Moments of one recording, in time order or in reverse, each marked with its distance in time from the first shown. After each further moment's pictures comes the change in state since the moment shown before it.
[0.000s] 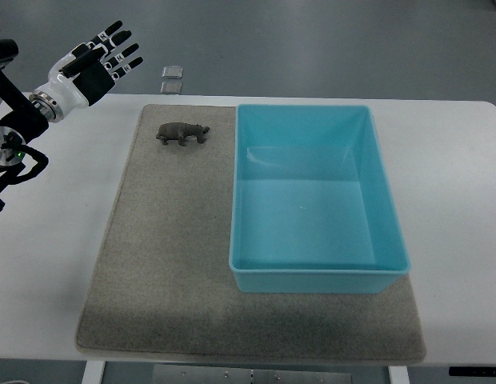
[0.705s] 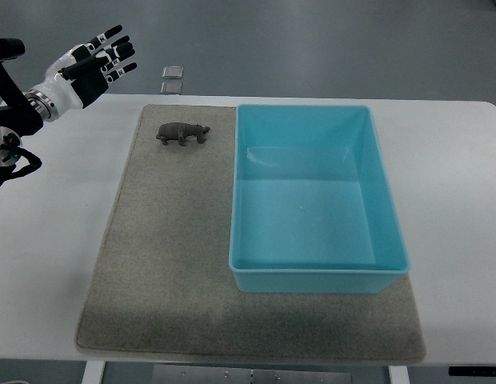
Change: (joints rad) left arm -0.022 -0.002 -0.001 0.058 0.317 -0.011 -0.053; right arm 0.000 0.000 0.000 0.000 0.000 0.000 0.000
